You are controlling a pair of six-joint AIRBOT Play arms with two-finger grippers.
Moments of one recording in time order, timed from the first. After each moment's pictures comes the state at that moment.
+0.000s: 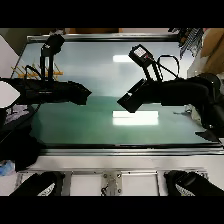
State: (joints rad) left arm -0.40 -0.98 1.36 1.15 -1.20 -1.50; right arm 0.49 -1.09 1.36 1.99 -1.13 -1.91
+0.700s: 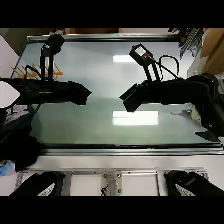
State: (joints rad) left arm -0.40 -0.98 1.36 1.15 -1.20 -1.50; right arm 0.48 -1.09 1.35 2.06 -1.13 -1.94
